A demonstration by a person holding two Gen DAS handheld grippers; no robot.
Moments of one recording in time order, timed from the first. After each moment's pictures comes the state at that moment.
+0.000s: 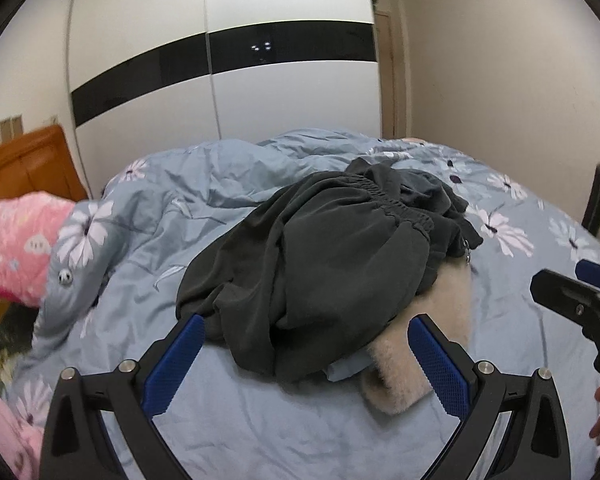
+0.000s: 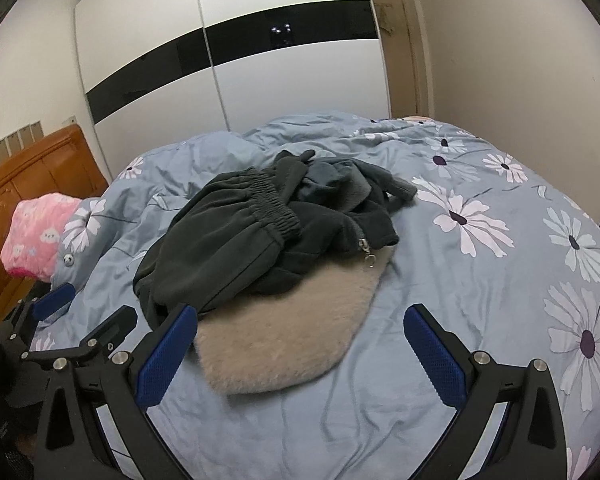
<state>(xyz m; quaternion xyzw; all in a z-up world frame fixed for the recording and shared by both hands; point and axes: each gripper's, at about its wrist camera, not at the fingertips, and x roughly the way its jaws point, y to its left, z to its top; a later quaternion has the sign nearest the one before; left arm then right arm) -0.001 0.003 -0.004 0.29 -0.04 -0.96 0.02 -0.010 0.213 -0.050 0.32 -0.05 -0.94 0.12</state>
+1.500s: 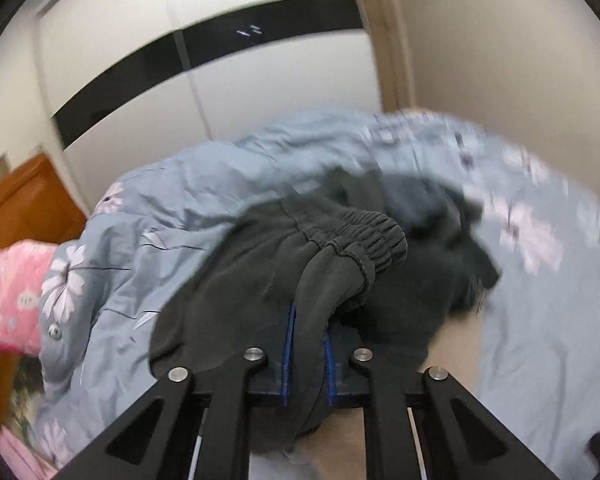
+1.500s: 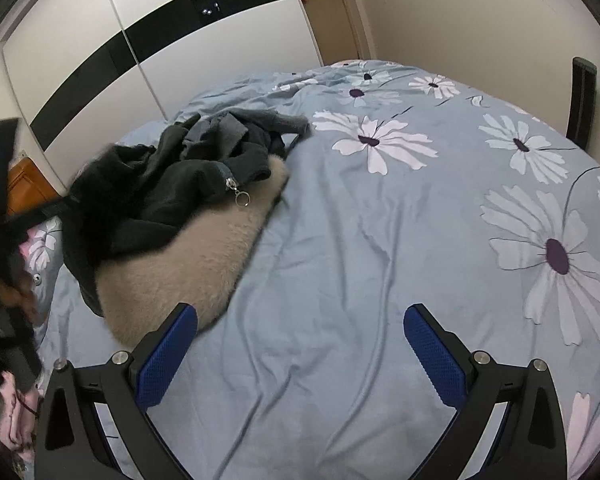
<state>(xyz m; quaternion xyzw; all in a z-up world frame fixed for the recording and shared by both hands) -0.098 0.061 -0.022 0.32 -0.07 -0.94 0.06 0.010 0.330 -0.098 0.39 -0.13 -0.91 0.05</state>
